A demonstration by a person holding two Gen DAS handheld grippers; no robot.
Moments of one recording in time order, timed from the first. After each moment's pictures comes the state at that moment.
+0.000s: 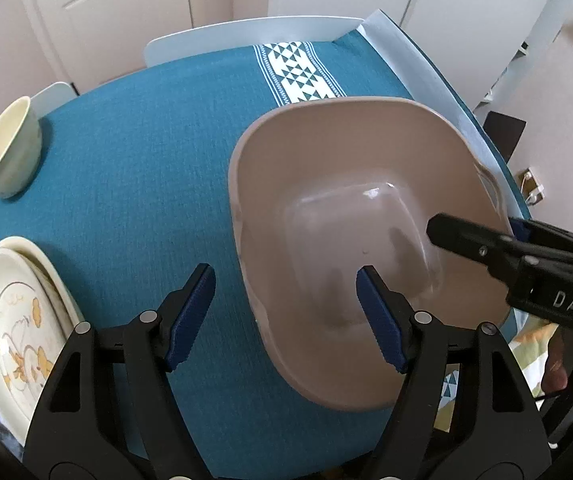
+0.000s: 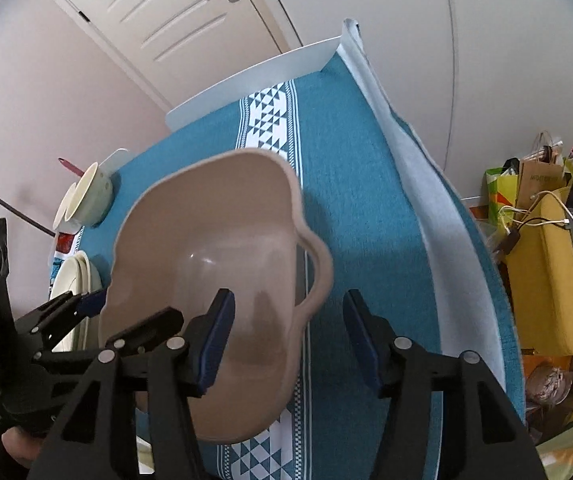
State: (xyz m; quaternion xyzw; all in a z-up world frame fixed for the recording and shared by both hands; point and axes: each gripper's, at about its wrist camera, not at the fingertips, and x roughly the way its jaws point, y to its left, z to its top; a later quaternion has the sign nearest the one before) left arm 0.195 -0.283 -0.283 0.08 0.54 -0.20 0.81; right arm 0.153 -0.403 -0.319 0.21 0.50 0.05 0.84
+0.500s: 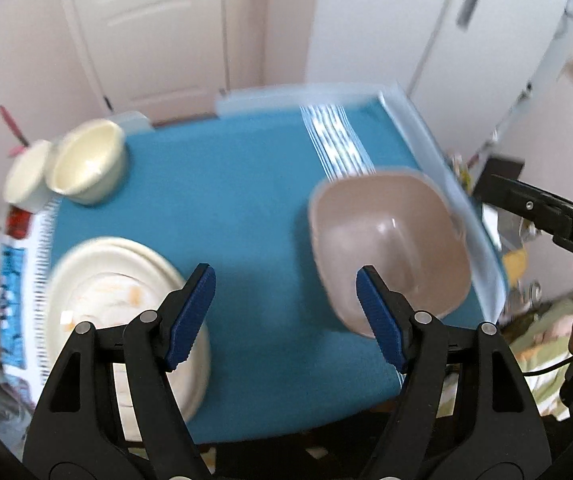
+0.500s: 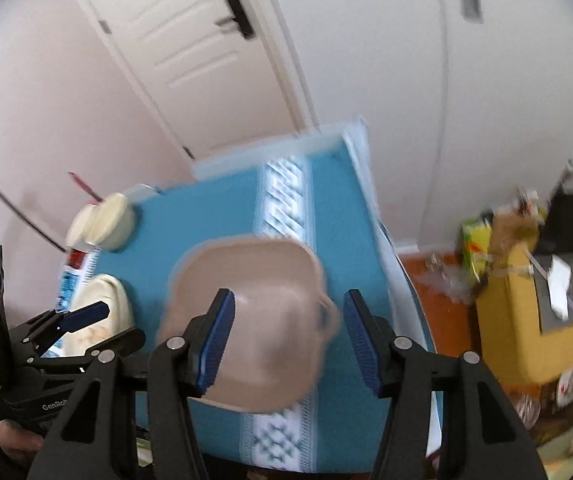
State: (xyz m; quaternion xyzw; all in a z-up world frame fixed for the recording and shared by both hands) left arm 0.165 -0.217 -0.190 0.05 0.48 -0.16 0.86; right arm 0.139 -0.389 -0.208 0.15 0.43 0.05 0.89
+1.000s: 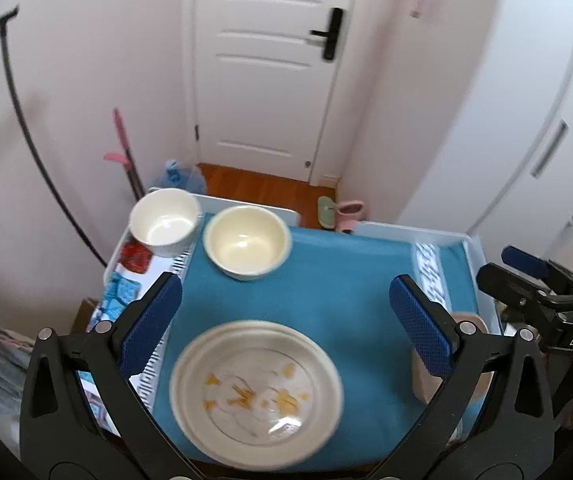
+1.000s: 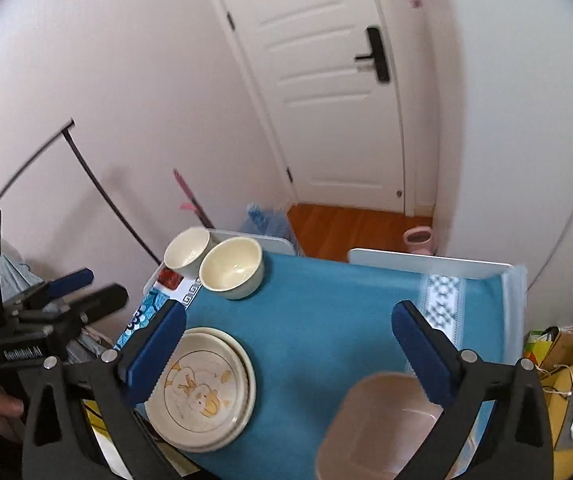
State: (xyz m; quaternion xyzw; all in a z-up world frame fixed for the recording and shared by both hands) left arm 0.217 -0.050 -0.102 -0.07 0.41 -0.03 0.91; right arm 0.234 -0.247 -0.134 0.08 0.39 0.19 0.90
